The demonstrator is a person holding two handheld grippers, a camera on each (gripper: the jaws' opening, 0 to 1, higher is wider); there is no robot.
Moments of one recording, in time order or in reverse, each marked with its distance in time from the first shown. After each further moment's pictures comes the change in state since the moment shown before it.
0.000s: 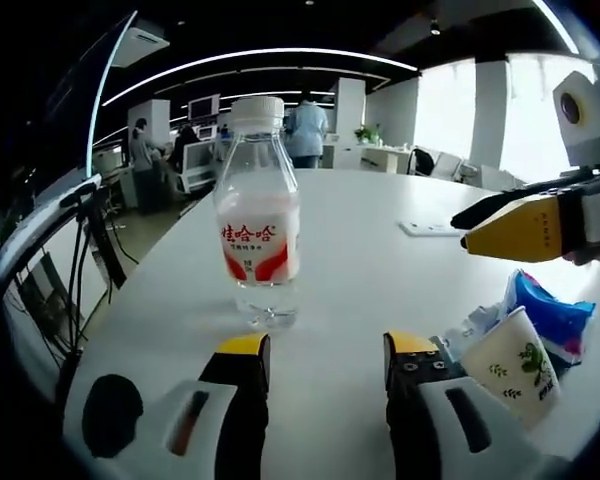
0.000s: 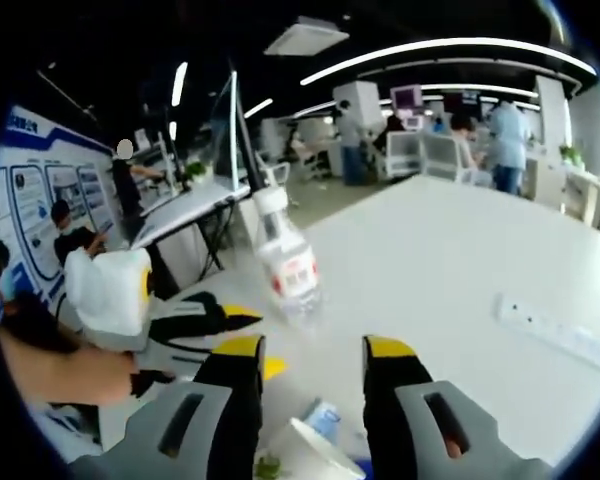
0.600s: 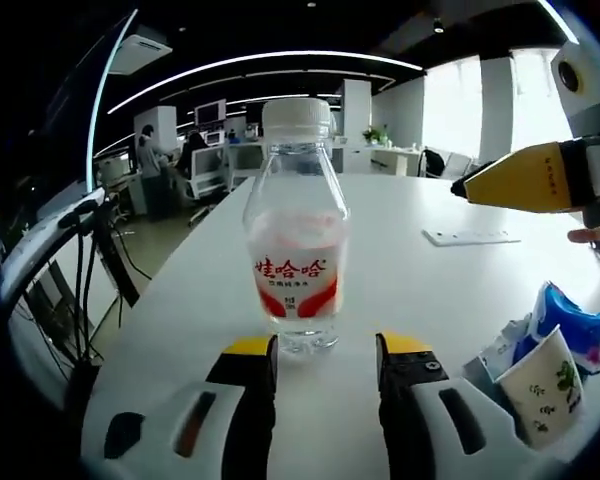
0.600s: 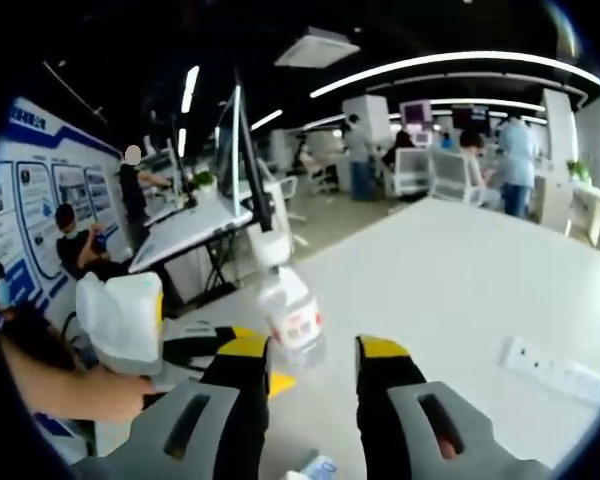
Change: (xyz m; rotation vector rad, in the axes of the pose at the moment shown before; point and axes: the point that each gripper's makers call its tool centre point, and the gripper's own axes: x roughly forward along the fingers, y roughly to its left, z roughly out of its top) left arm 0.018 0.027 0.013 0.016 -0.002 0.044; right arm 0.025 0.006 0.047 -0.036 -0.064 0.033
